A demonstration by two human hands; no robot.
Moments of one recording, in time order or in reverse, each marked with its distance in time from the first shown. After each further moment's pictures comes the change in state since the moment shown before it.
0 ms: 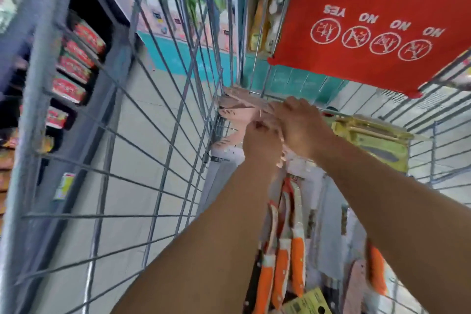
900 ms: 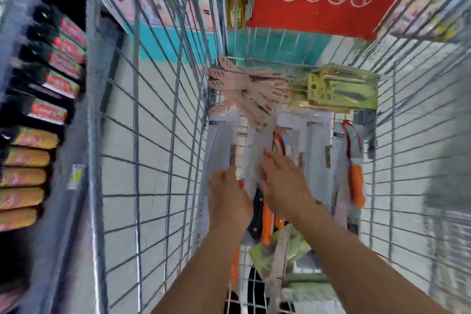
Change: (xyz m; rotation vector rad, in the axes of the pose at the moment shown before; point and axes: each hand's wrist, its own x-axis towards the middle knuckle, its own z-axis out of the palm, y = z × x) left_hand -0.114 -0.127 -0.095 0.920 -0.010 0.293; right_hand -0.174 -0.106 0.051 0.312 -0.234 0.286
